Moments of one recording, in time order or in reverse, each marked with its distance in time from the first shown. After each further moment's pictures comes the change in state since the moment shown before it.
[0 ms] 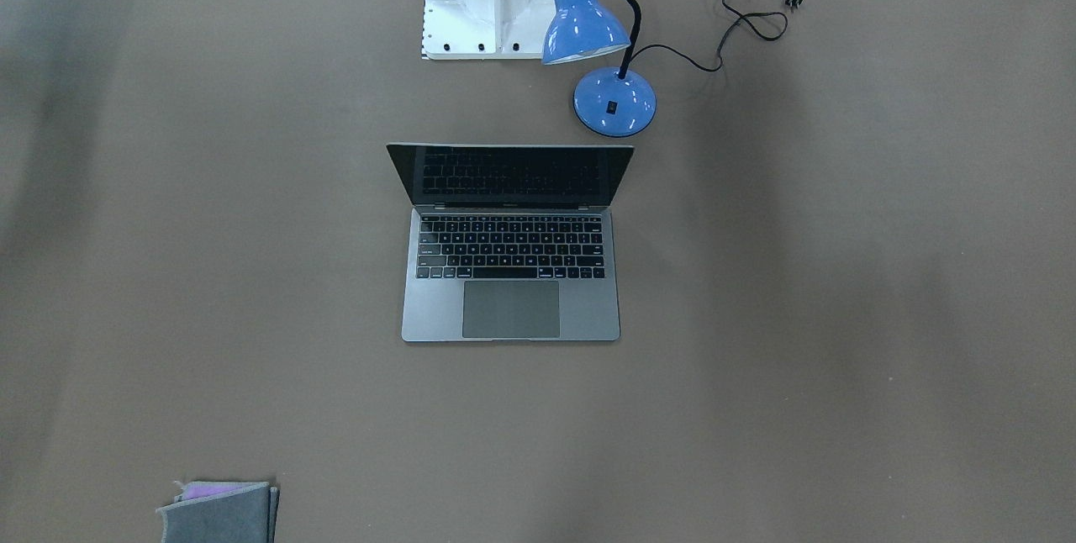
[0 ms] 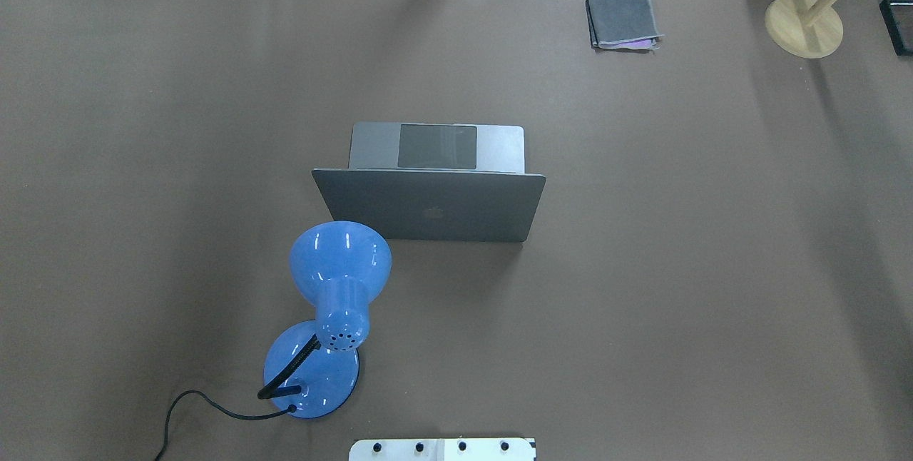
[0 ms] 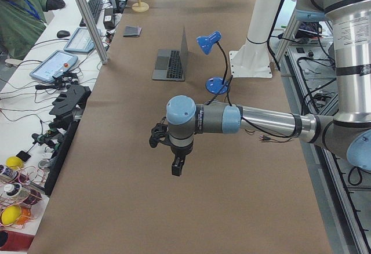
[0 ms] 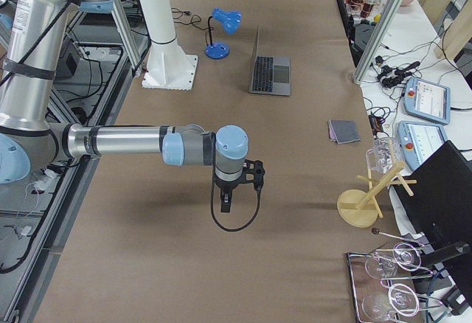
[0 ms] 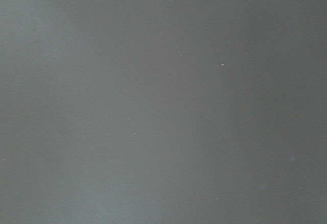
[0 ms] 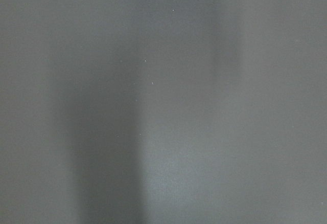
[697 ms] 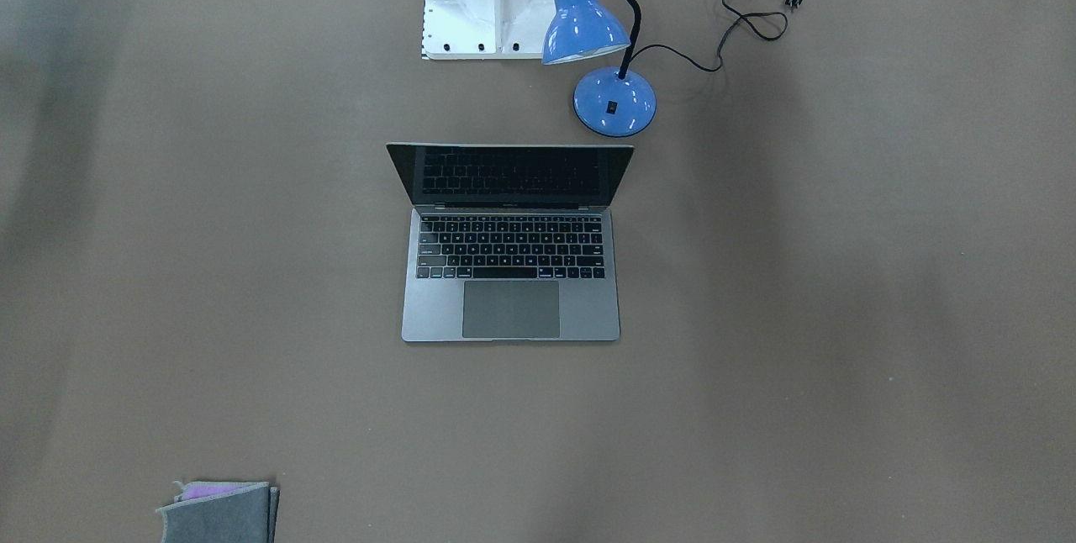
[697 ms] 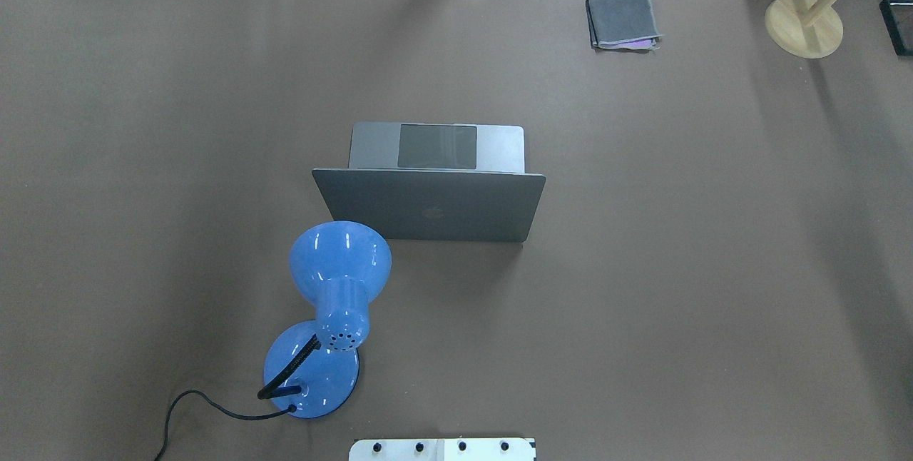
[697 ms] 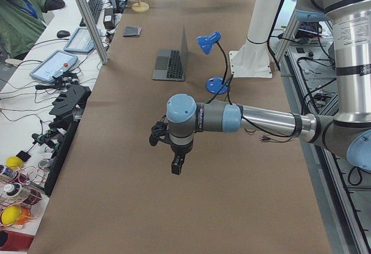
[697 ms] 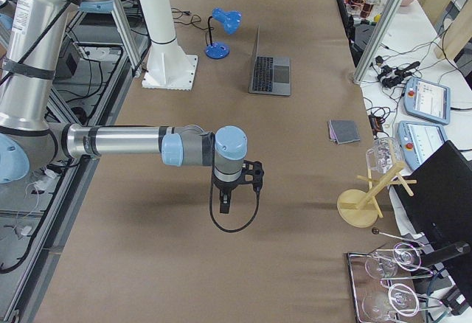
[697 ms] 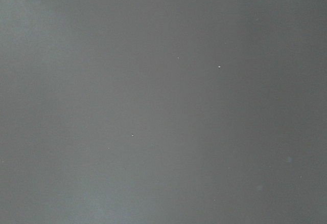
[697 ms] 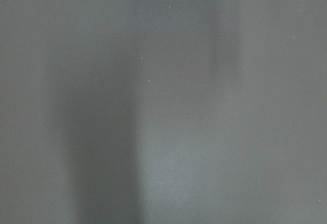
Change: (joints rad) left arm 0.001 -0.001 -0.009 0.001 -0.002 0.001; right arm 0.000 -0.004 0.000 0.001 -0.007 0.000
